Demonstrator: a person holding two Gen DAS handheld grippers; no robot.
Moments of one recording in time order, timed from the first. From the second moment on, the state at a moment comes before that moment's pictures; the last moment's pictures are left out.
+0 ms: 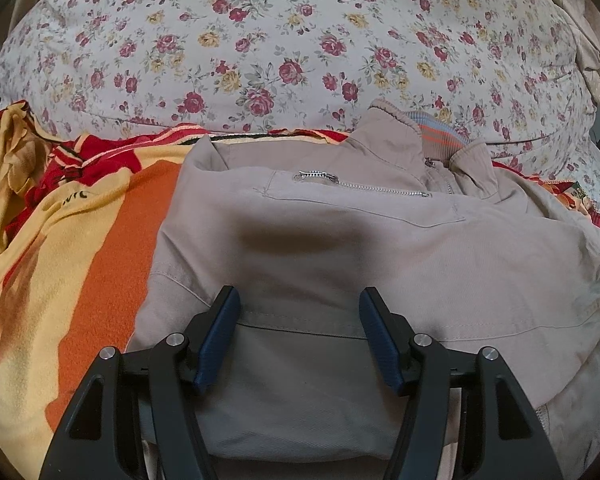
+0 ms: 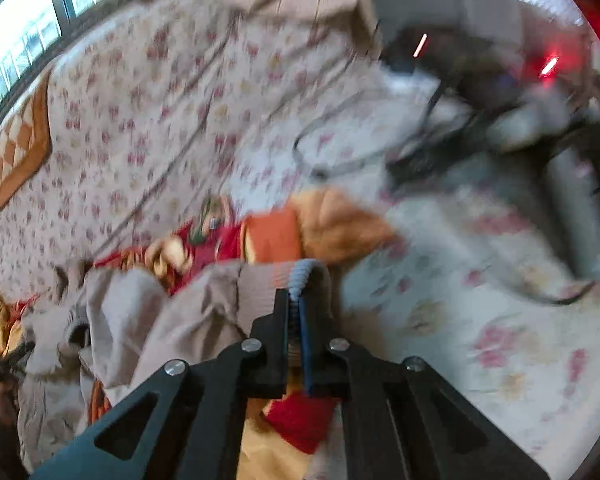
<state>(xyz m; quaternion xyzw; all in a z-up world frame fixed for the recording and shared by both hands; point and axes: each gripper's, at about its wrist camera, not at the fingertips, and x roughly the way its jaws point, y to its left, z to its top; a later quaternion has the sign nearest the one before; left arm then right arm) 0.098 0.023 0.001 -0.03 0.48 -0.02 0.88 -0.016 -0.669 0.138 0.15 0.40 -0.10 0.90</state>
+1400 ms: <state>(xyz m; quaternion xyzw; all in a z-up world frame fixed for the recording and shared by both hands) 0.056 0.115 0.090 -0.11 0.39 0.04 0.91 0.041 -0.168 0.094 -0.04 0.45 0.20 0.87</state>
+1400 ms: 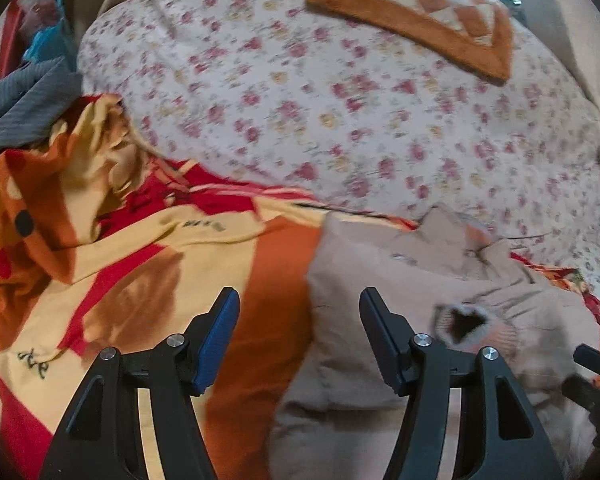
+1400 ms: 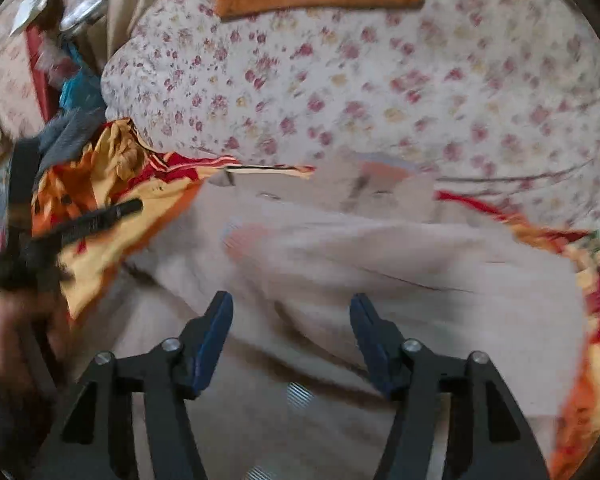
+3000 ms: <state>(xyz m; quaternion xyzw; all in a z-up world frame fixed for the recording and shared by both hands) 0.035 0.125 0.106 -0.15 0.33 -0.02 0.93 -0.058 -0.383 0.101 0.10 0.44 0.03 0.89</state>
